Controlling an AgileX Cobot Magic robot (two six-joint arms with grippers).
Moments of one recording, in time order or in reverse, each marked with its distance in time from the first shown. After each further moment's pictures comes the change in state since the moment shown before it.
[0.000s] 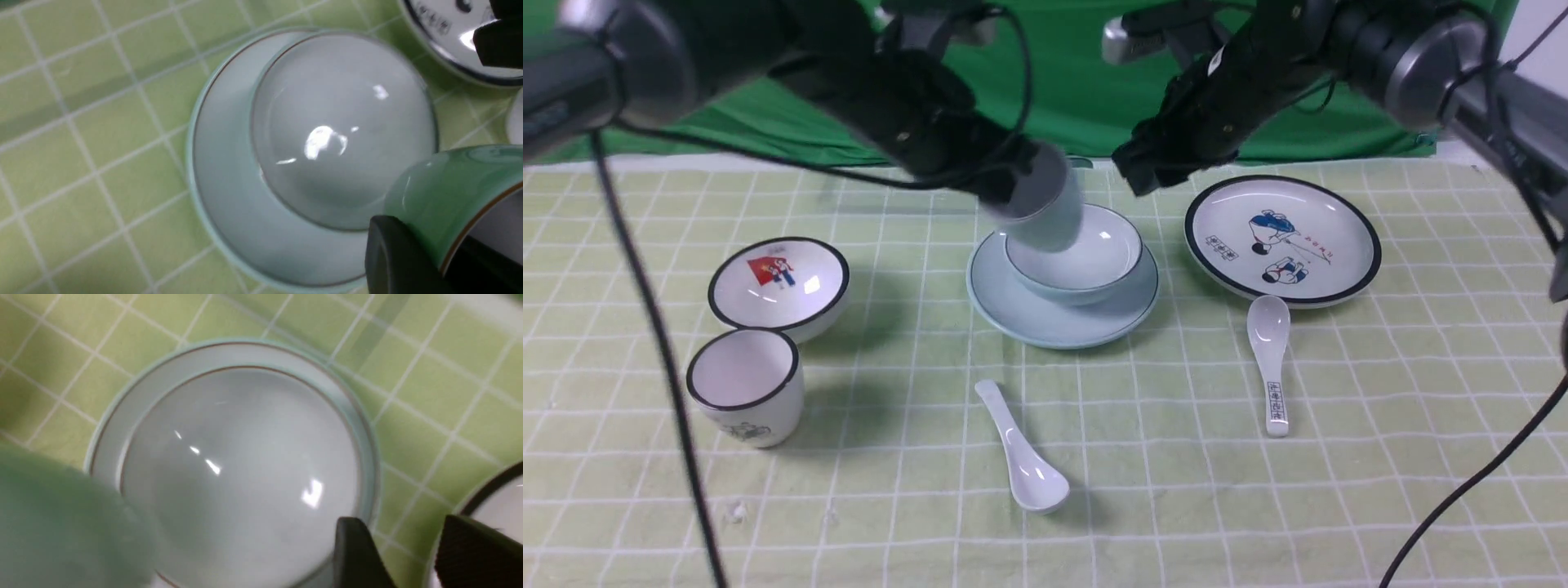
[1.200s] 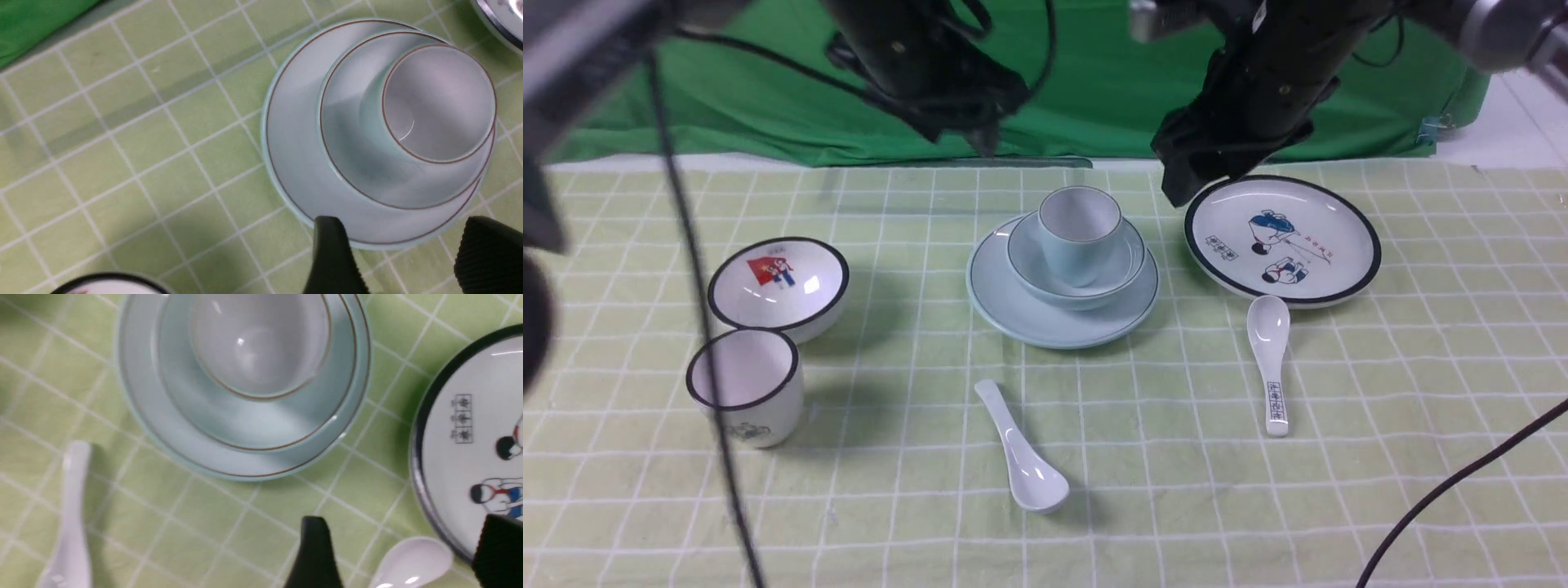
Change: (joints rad) right arm 0.034 -0.151 0.035 -0.051 0.285 0.083; left arm 0.004 0.052 -0.367 0.280 0.393 -0.203
